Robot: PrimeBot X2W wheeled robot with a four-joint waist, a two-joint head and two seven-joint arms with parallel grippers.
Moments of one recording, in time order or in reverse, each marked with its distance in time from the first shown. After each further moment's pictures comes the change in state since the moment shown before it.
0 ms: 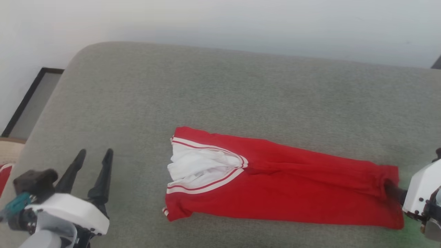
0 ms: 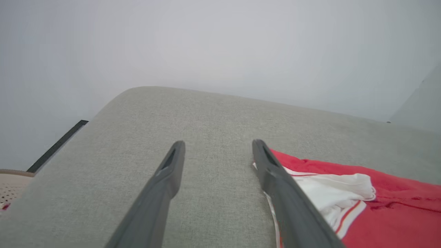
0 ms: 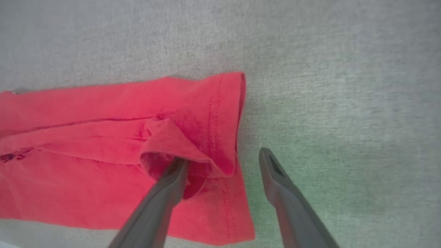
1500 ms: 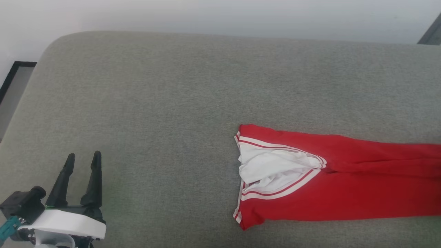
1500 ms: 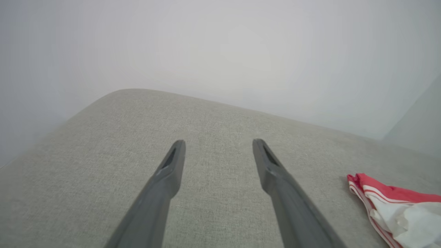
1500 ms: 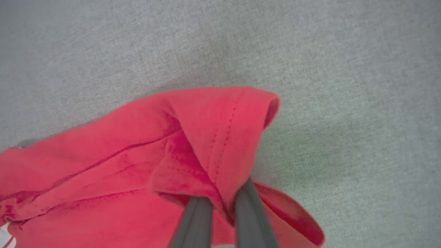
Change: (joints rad) left arm 0.145 -0.397 0.497 0.109 0.379 -0.337 0.000; right arm -0.159 -0.240 -0.114 0.238 0.044 0.000 -0.013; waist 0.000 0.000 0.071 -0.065
